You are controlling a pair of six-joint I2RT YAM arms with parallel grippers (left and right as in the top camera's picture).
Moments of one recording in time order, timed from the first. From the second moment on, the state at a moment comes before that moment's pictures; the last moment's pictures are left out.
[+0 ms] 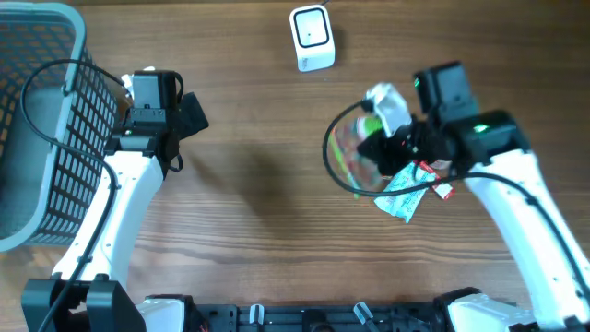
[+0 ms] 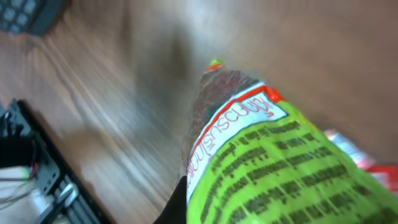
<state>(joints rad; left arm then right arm) -0.05 1.45 1.05 -0.54 -0.26 -0.40 0.29 1.39 1.33 -1.07 -0.46 -0.23</state>
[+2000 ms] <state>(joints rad) -0.05 1.46 1.05 -0.54 -0.26 -0.40 0.54 2.48 2.12 -0.08 0.56 -0.82</state>
